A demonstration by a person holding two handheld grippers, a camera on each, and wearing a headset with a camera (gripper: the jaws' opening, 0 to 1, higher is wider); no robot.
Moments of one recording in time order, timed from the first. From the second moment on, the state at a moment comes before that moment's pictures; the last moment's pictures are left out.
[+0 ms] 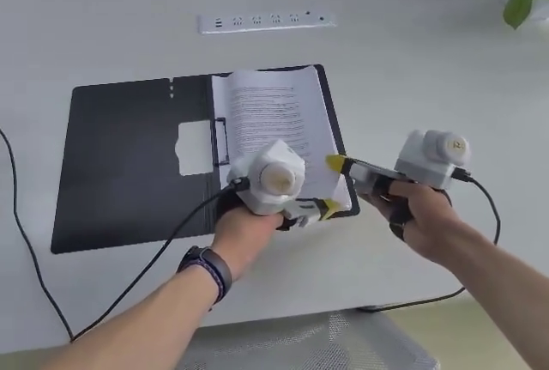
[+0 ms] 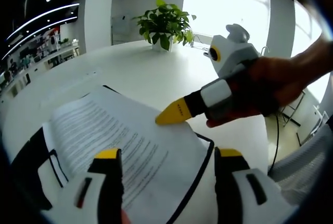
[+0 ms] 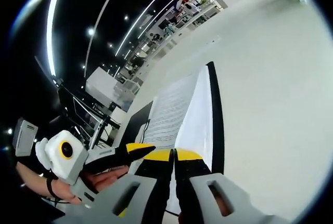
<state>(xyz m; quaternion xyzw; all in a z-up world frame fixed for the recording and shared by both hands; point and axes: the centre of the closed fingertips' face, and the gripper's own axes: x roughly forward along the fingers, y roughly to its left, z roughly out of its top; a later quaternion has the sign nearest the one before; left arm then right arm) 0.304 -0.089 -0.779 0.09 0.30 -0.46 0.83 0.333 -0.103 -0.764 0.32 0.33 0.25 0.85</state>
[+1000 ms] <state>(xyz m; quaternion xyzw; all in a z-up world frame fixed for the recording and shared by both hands) 0.308 0.029 -0.749 0.07 0.30 -0.40 0.87 0.333 -0.042 -0.709 0.34 0.29 0.31 0.84</state>
